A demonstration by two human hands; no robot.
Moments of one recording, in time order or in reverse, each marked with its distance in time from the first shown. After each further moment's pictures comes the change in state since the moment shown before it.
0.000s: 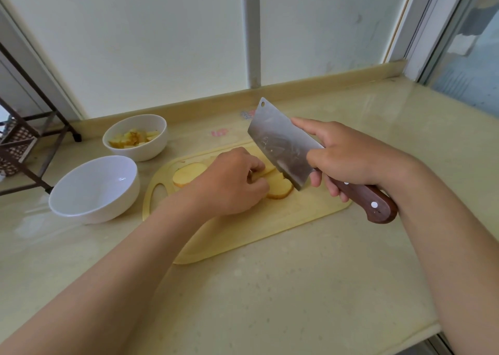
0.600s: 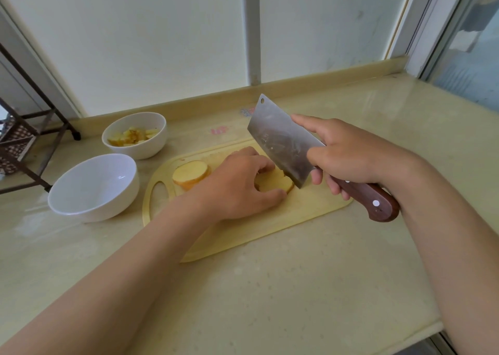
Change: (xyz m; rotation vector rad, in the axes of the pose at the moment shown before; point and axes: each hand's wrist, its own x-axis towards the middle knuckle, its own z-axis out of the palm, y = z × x) left_hand -0.001 0.001 0.009 0.006 -0.008 0.127; right_hand -0.002 0.000 0.001 0.009 -0.002 0.003
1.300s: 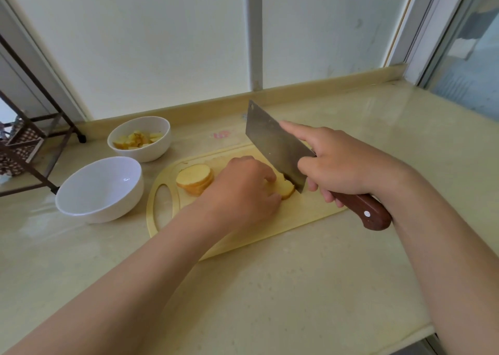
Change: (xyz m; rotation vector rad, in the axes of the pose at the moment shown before) left_hand -0.007 0.017 -0.001 0.091 0.081 -0.085; right_hand -0.010 -0.017 0.007 -0.126 0.003 -0.055
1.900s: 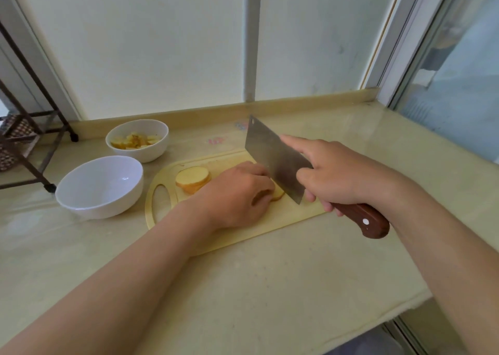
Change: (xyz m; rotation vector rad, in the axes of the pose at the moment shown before) left_hand 0.000 -0.025 0.007 0.028 0.070 0.500; right_hand -0.029 -0.022 -0.003 -0.122 0.011 0.065
